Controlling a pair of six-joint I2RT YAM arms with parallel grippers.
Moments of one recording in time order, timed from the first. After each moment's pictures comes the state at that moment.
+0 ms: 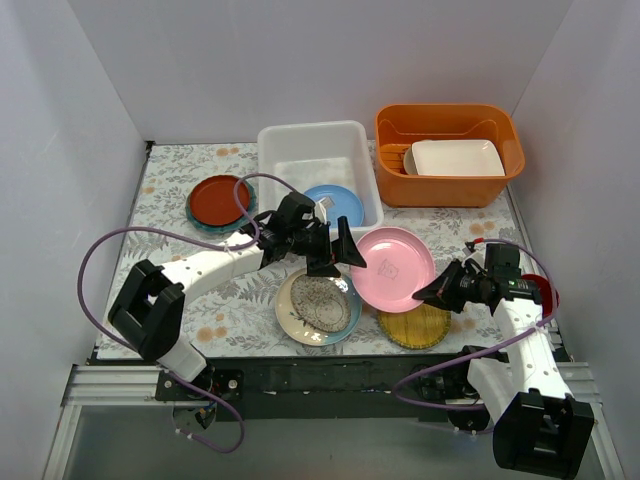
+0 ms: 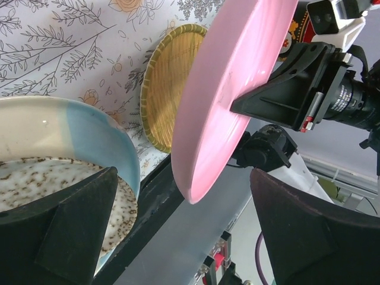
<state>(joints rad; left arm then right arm) -0.72 1.55 1.07 -0.23 0.54 -0.91 -0.12 0.85 0.54 -0.76 -0.72 0.55</state>
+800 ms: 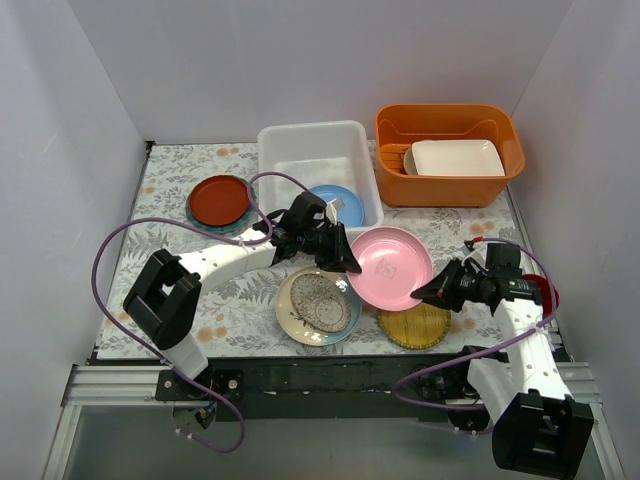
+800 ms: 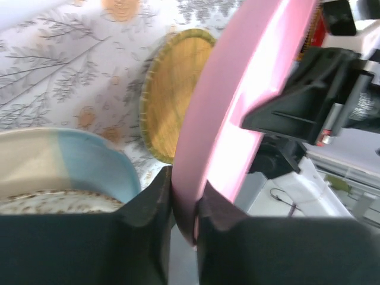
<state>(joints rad) -0.75 1.65 1.13 -0.19 0.55 -0.89 -0.12 0.85 0.54 -0.76 -0.78 0.55</state>
